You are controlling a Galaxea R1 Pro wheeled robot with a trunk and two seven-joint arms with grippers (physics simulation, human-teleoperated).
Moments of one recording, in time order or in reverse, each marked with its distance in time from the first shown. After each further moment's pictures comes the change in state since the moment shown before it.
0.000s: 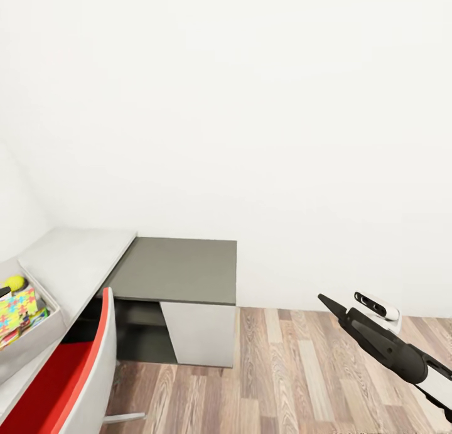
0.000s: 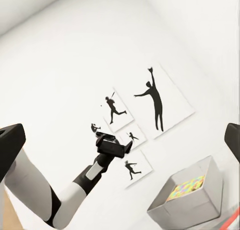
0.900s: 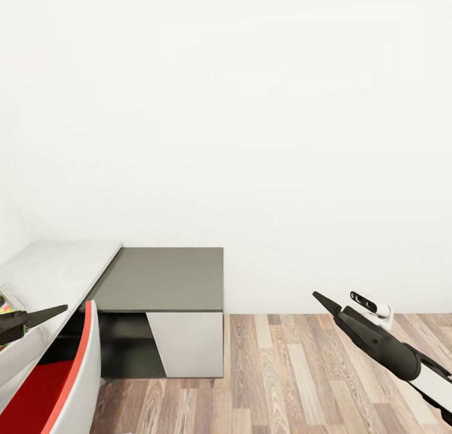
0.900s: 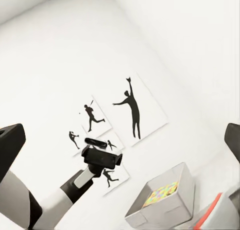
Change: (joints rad) left arm -0.018 -0.006 -0.300 -0.028 -0.001 -0.037 0.000; right arm 0.000 0.014 -0.001 0.000 0.007 -0.002 -0.096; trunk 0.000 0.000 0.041
